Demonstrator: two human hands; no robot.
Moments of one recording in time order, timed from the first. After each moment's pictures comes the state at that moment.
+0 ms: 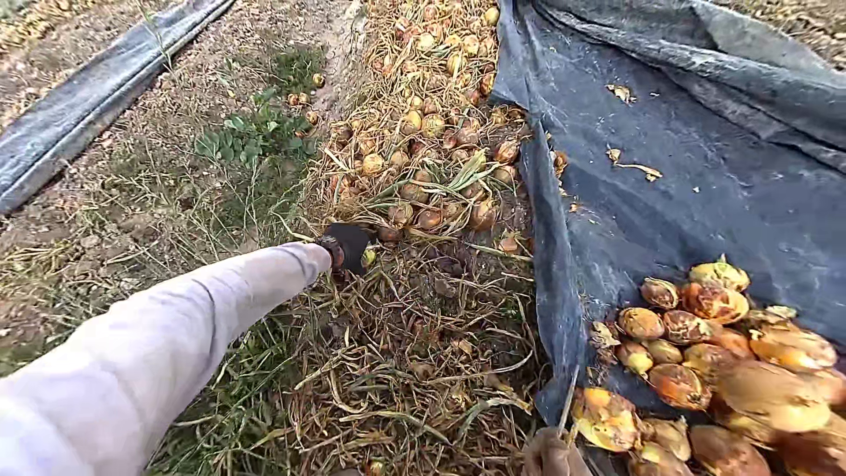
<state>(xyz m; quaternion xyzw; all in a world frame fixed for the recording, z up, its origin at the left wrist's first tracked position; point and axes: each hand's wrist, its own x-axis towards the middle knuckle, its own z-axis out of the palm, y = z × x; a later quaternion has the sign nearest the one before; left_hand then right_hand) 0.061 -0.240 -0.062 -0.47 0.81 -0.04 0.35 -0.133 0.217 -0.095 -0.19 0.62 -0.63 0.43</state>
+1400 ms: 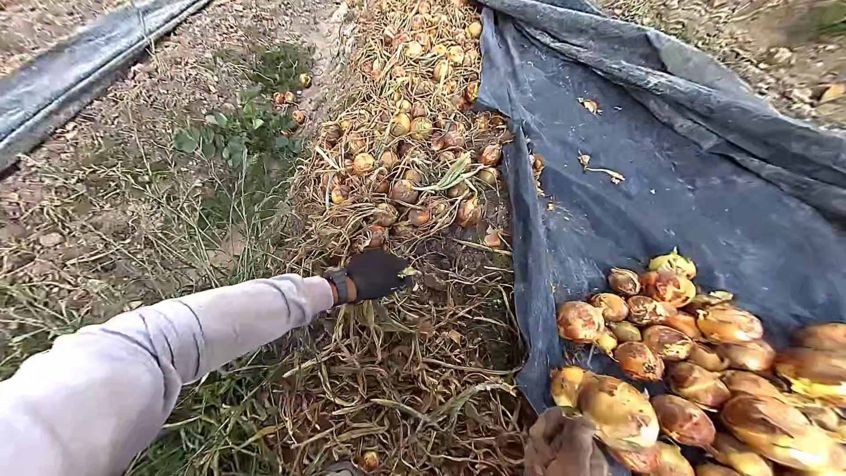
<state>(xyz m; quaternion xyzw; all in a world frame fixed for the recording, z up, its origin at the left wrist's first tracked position) 0.024 -0.138 -0.036 -0.36 0.90 0.11 0.20 -0.125 0.208 -0.068 -0.13 0.63 -0.69 0.34</state>
